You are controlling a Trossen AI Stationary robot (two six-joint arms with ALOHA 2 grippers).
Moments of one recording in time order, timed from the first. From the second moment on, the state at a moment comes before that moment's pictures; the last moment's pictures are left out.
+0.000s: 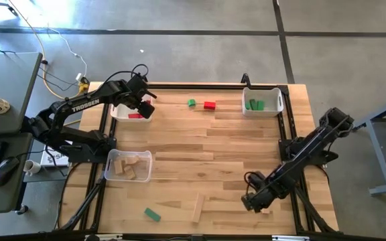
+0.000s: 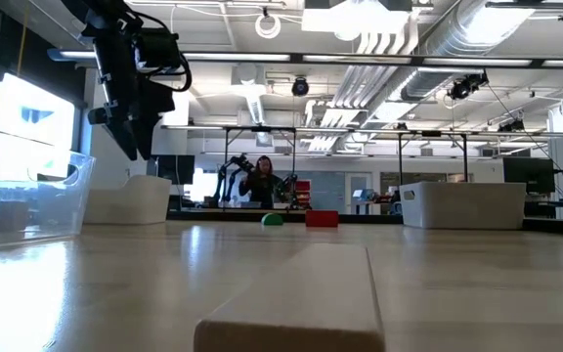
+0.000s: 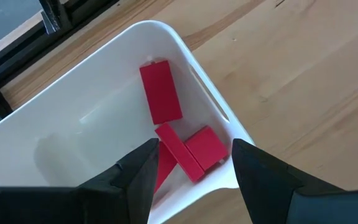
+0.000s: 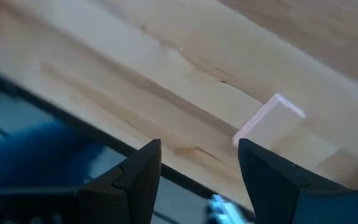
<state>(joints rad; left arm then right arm) 0.84 1.26 0.91 -0.87 -0.13 -0.21 0.78 1.49 1.03 -0.79 -0.11 1.89</state>
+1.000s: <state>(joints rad) 0.84 1.26 0.91 -0.87 -0.13 -0.21 0.83 1.49 1.03 -0.79 -0.10 1.19</state>
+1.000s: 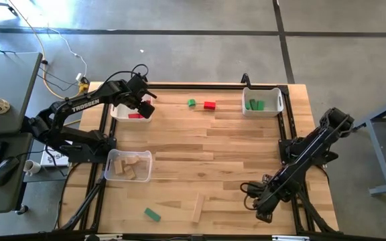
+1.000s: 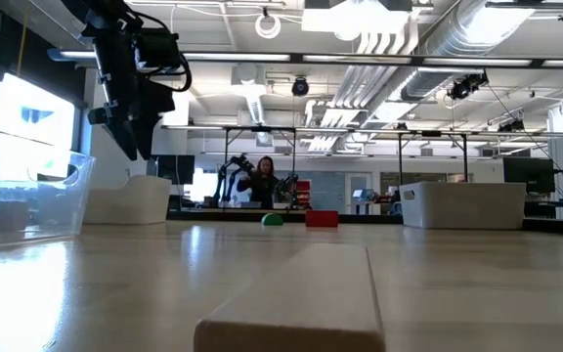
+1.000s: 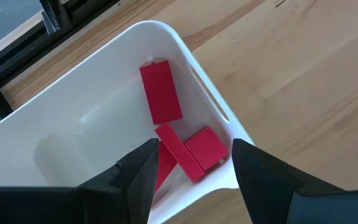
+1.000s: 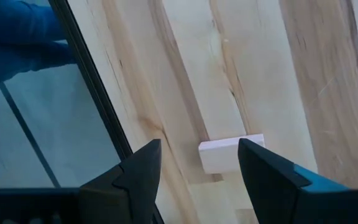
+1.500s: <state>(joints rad) 0.84 1.26 0.91 -0.87 -0.13 -0.21 0.83 1.49 1.03 -0.79 -0.13 0.98</state>
